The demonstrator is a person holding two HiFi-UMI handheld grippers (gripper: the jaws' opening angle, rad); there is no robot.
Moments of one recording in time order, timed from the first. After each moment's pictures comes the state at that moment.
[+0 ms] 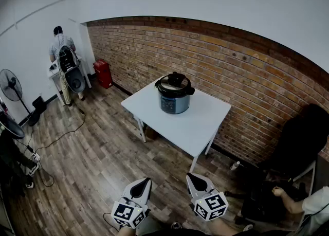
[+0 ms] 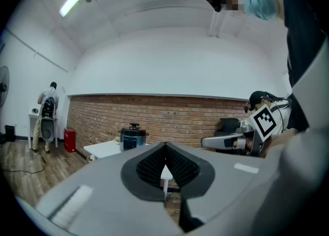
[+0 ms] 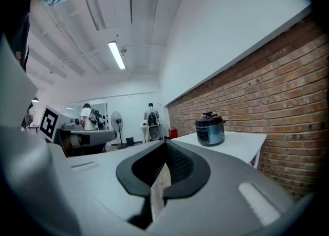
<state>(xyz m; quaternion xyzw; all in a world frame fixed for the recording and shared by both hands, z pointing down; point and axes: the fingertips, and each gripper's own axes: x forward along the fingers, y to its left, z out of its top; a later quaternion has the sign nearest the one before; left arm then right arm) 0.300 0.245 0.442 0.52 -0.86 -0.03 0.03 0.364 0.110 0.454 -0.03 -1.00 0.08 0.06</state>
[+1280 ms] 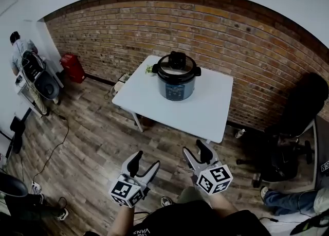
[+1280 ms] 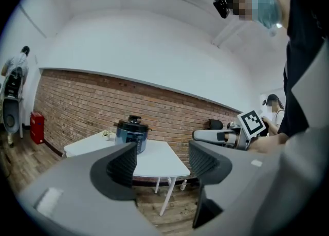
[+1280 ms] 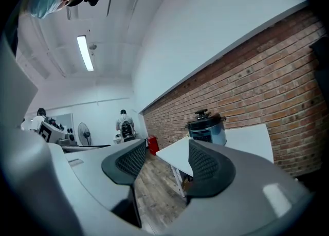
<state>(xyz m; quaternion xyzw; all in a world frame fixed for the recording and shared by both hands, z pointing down) 0.039 0.256 0.458 0.66 -0.75 -0.05 0.09 0.128 0.125 0.453 0.13 -0.98 0.14 0.03</state>
